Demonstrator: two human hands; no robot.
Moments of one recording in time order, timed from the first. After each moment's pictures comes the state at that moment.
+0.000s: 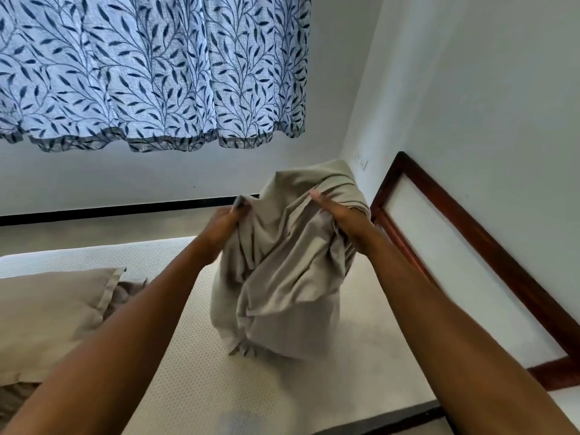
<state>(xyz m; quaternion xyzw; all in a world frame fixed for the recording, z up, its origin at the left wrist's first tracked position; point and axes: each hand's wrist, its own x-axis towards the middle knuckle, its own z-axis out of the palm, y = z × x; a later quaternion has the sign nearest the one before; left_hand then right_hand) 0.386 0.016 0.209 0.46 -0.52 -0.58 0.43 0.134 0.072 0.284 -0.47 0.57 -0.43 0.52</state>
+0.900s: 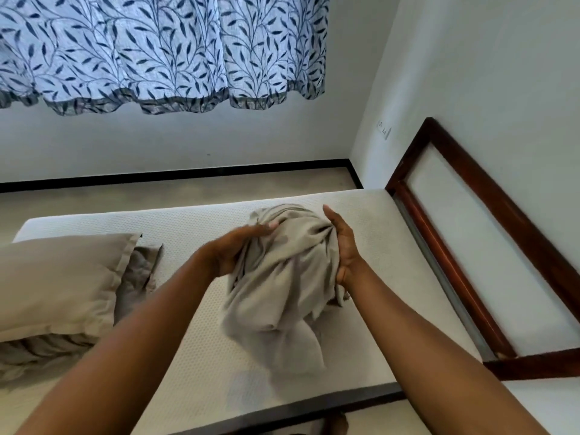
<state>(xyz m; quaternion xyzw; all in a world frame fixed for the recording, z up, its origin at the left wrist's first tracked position) 0.374 0.081 0.182 0.45 -0.39 -0.77 0.22 0.150 0.090 0.156 -0.16 0.35 -0.43 0.82</state>
